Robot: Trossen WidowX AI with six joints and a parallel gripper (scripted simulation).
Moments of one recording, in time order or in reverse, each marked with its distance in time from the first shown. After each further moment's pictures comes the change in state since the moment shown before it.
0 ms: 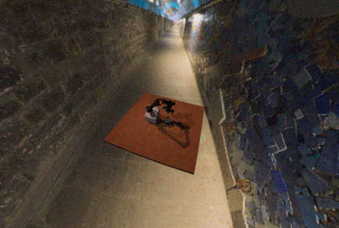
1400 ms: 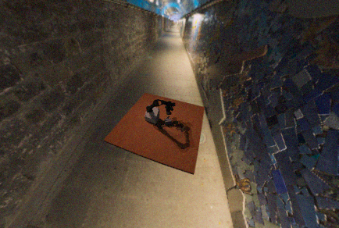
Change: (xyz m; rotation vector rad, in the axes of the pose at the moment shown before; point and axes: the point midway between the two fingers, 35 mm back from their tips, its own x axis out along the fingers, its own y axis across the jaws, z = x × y) arm -0.003 -0.007 -0.019 0.809 -0.006 0.010
